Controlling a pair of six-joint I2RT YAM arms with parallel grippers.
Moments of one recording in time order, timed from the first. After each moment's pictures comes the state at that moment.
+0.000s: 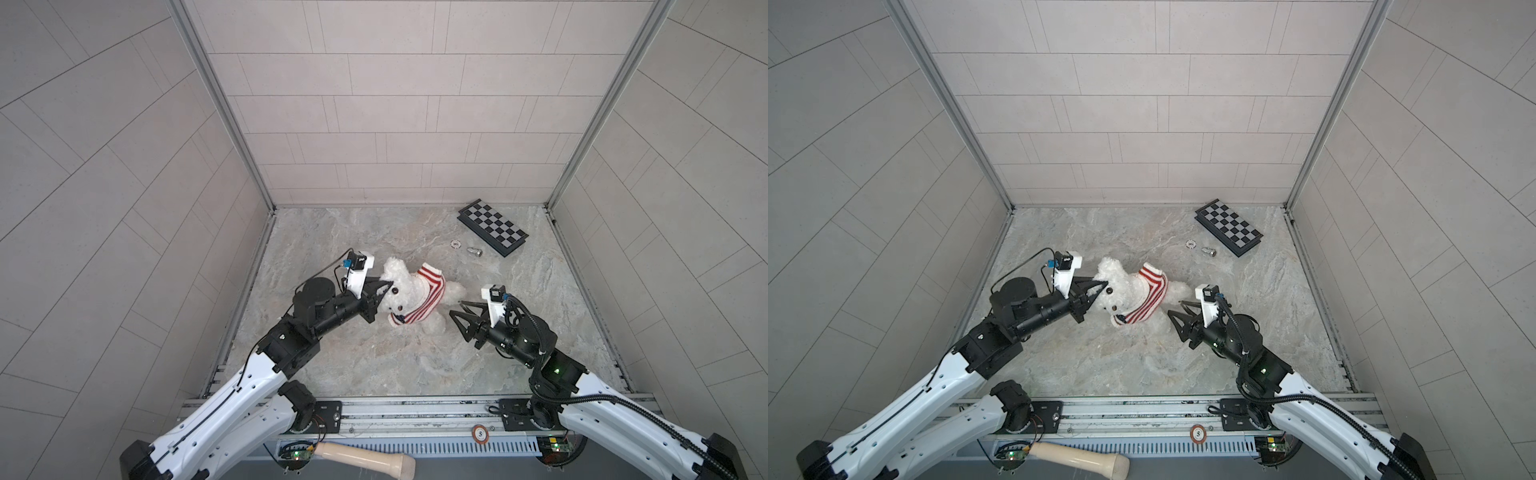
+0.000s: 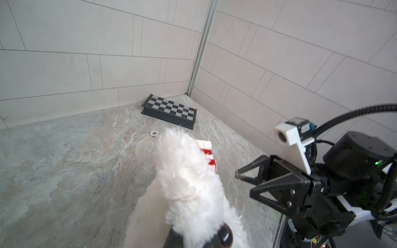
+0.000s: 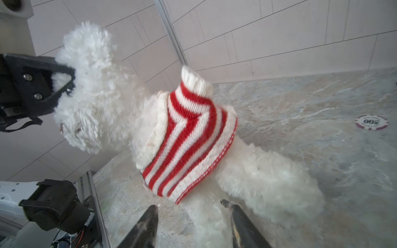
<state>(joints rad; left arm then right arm) -0.63 0.77 0.74 -0.14 0.27 -0.26 0.70 0.60 0.23 0.24 -0.13 0.41</state>
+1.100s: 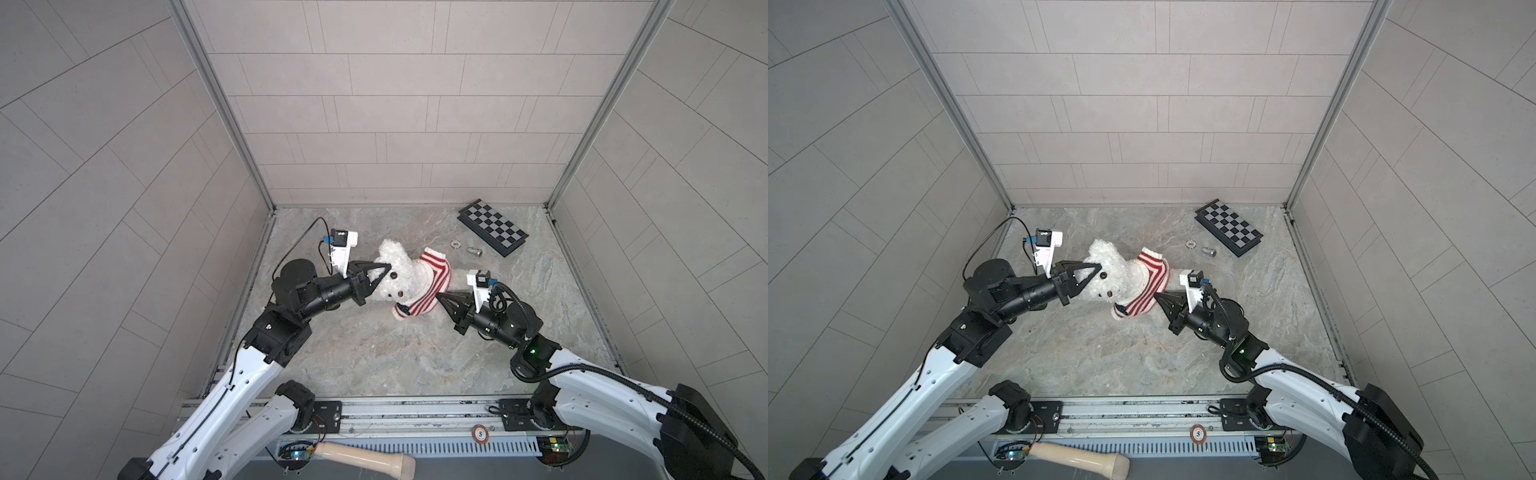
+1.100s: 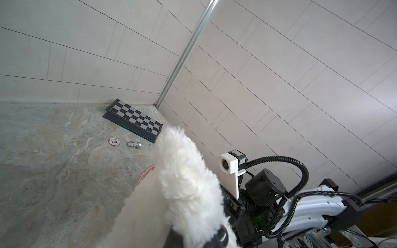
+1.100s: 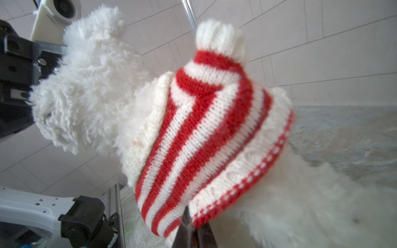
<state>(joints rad) -0.47 0.79 0.85 -0.11 0.51 -0.57 0.71 0.89 0.30 0.63 -0.22 0.44</state>
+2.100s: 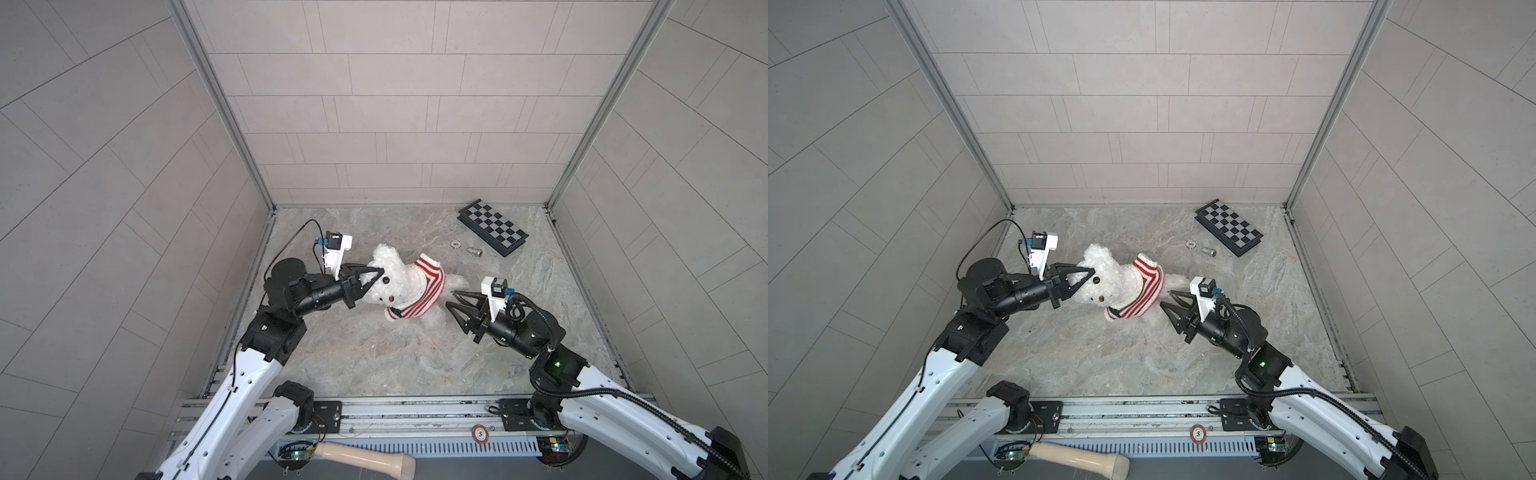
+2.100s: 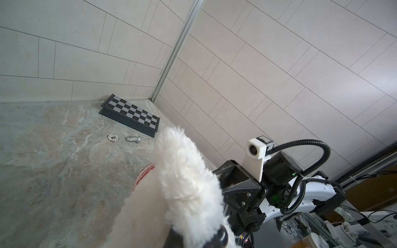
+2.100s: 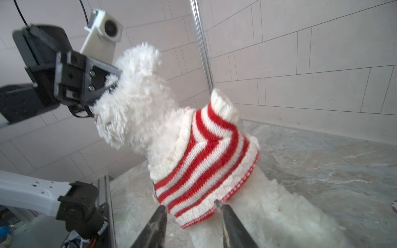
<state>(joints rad) -0.35 0.77 0.82 -0.14 0.75 -0.46 0.72 0.59 0.38 0.27 -0.20 0.27</state>
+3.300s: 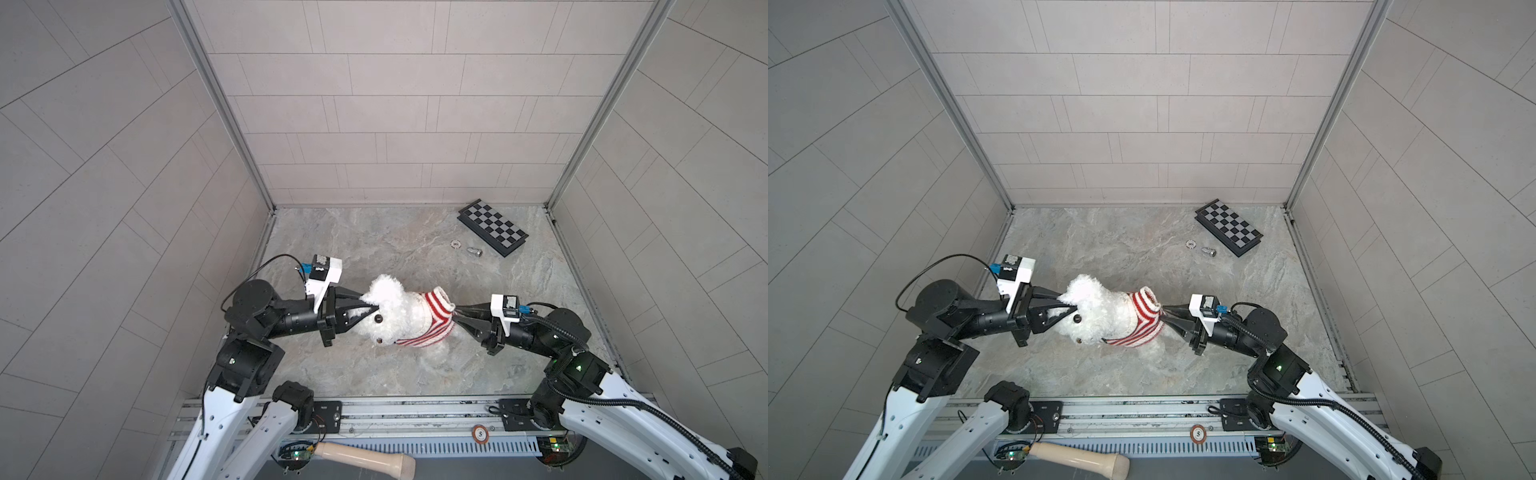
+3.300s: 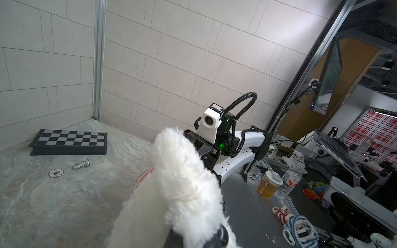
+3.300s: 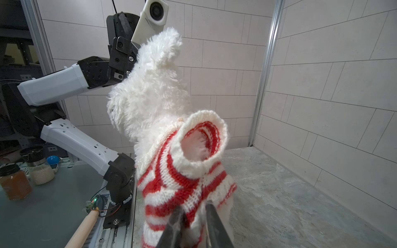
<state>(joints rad) -0.35 0.60 0.89 -0.22 1.06 -0.37 0.72 0.53 0.47 0.19 -0.51 0.01</state>
